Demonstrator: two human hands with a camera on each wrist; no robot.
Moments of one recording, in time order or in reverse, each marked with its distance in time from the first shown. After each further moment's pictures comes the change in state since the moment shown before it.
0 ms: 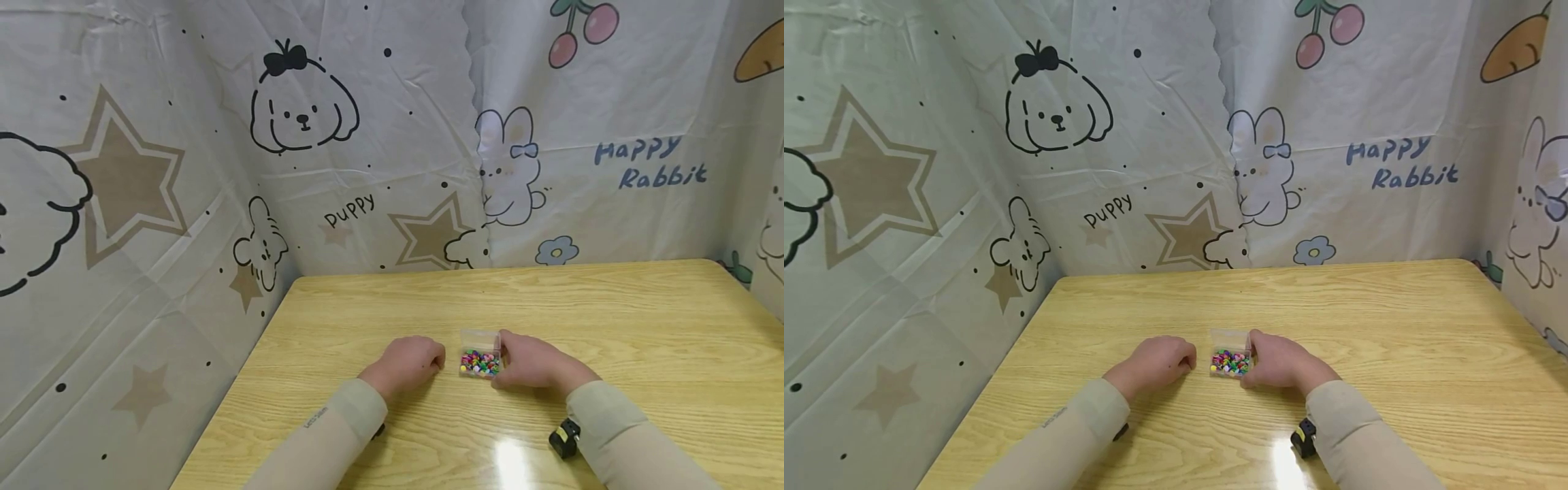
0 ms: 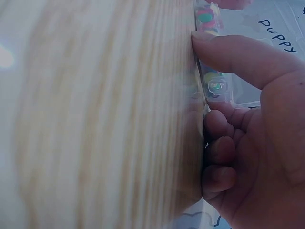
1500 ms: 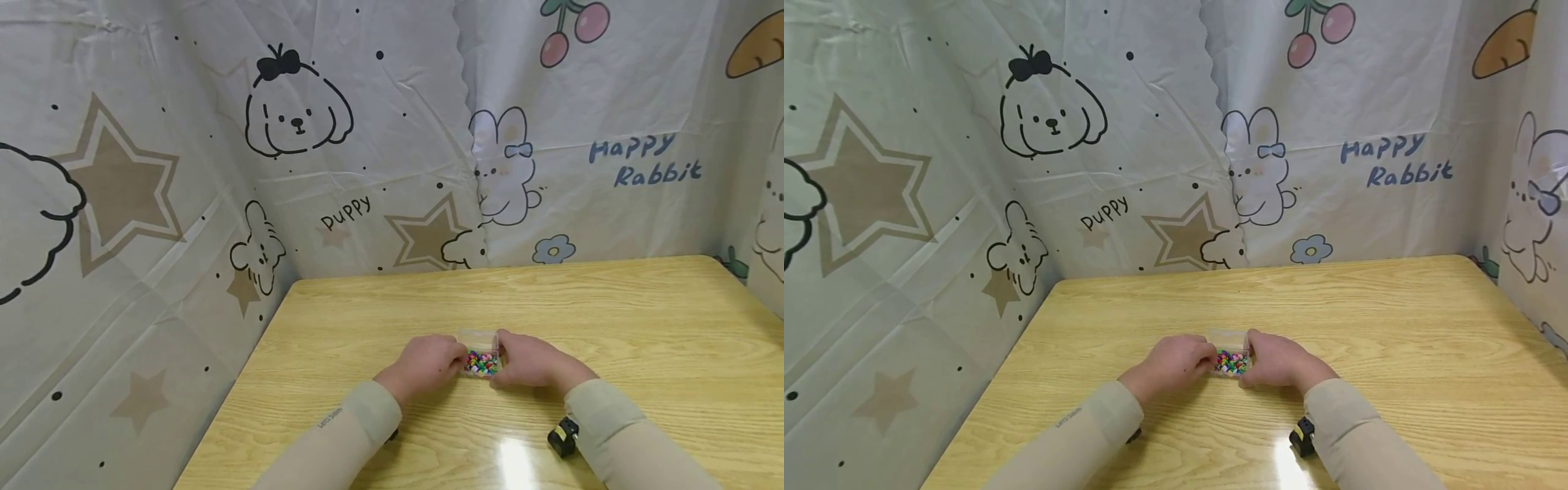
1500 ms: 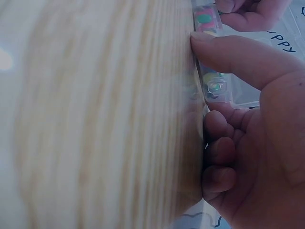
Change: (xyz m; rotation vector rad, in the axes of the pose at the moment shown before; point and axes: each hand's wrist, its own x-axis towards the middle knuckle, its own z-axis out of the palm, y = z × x) left_hand 0.018 0.030 -0.004 0.086 0.146 0.121; right_hand -0.001 0.001 -0.003 -0.005 0.012 -0.026
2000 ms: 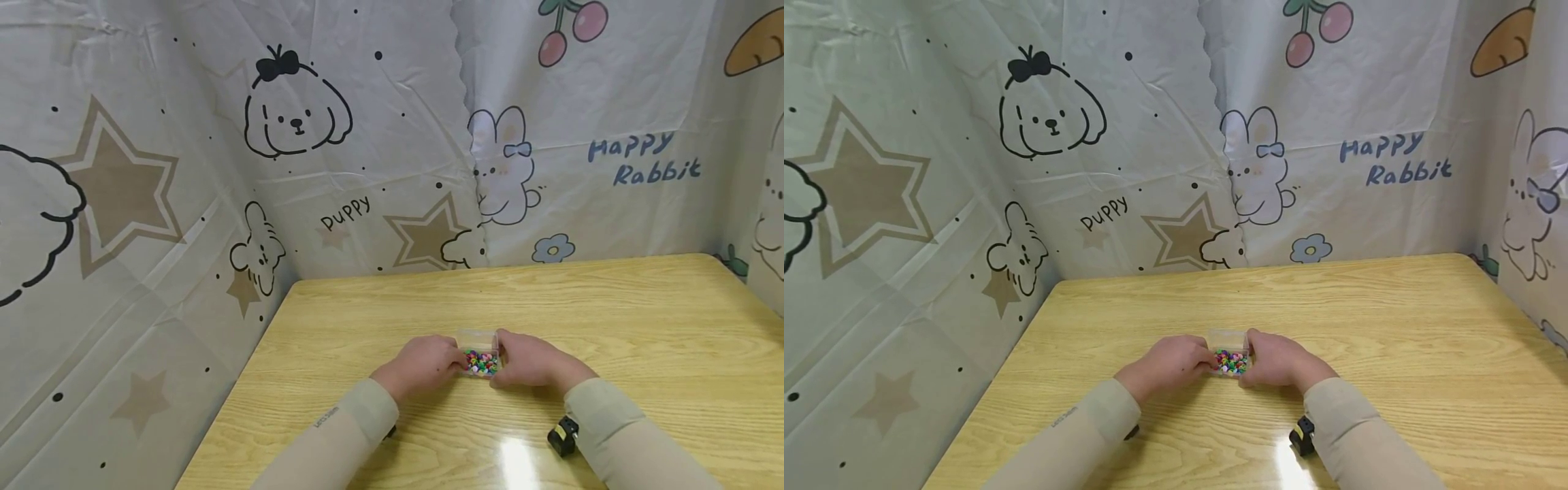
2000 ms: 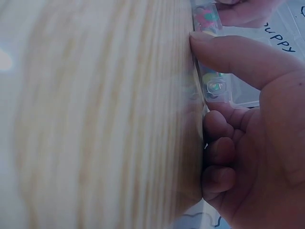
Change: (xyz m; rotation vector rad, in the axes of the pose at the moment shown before) left_hand -0.002 -0.002 -0.007 -0.012 -0.079 0.068; right_hand 0.001 0.000 0.000 -0.011 -0.004 0.001
